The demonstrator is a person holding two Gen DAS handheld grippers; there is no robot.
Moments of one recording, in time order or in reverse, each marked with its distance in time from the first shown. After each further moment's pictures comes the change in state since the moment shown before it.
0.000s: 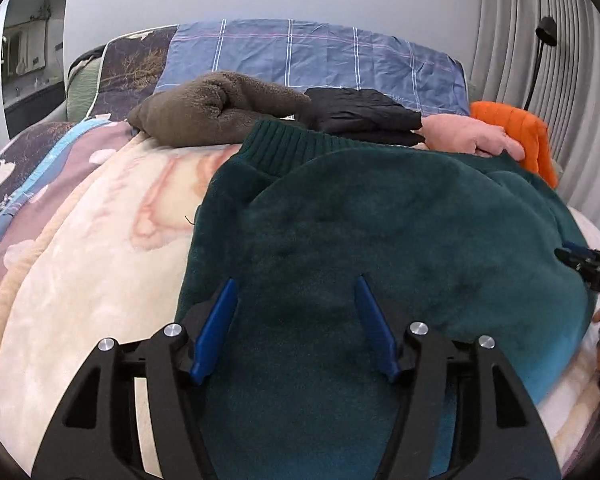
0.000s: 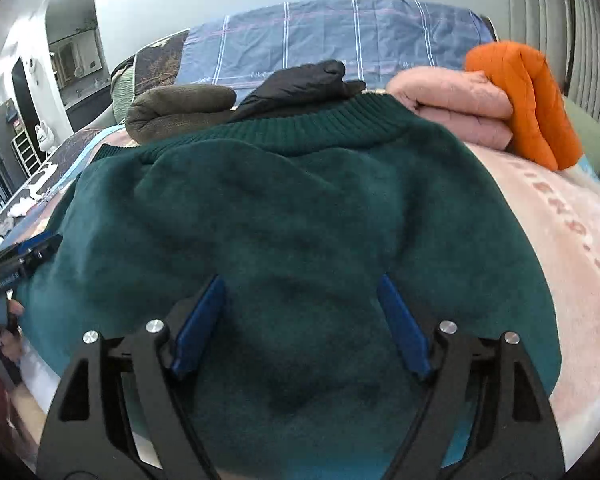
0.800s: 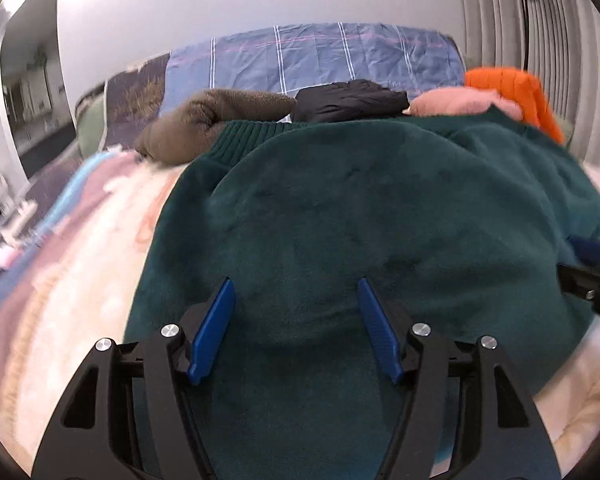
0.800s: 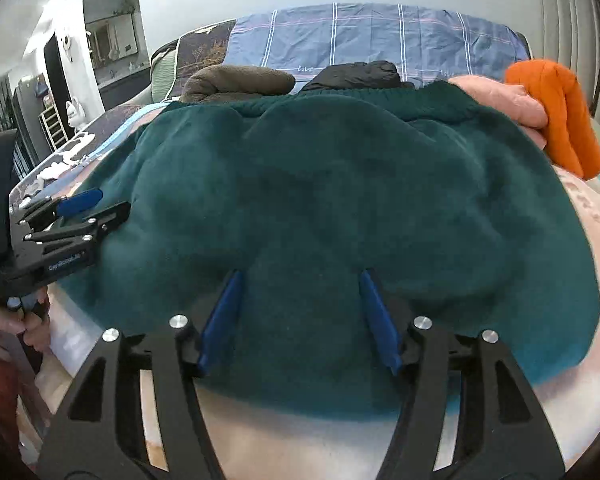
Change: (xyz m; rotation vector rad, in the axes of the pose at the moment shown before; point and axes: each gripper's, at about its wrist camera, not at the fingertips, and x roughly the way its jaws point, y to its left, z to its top) left arm -0.006 -0.051 -0.012 0.150 -0.012 0.141; right arm -0.025 0.064 -0.042 -0.083 -0.003 0.082
